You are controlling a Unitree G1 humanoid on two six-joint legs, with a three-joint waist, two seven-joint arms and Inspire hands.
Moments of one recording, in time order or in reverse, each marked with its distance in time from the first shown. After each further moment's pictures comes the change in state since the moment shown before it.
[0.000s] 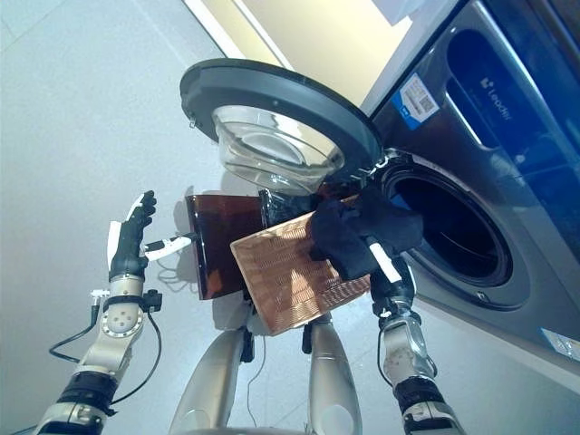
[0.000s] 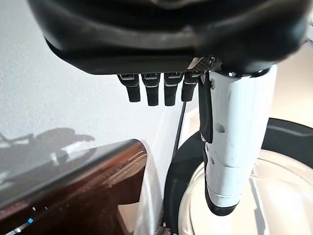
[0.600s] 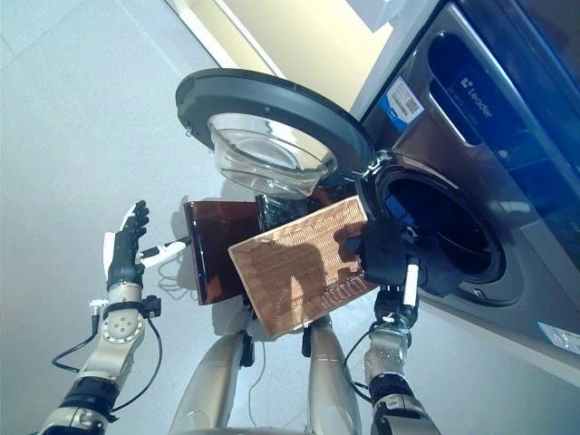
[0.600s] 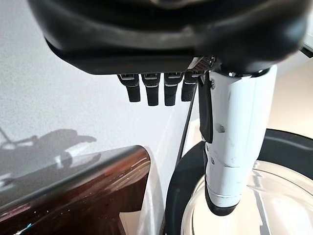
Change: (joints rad) left arm 0.021 -0.010 -0.001 0.031 -0.043 0.001 0.054; right arm -0.095 0.160 -0.161 0.151 0.382 -0.111 -0.118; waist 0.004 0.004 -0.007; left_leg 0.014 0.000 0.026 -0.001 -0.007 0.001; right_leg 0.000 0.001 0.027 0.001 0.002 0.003
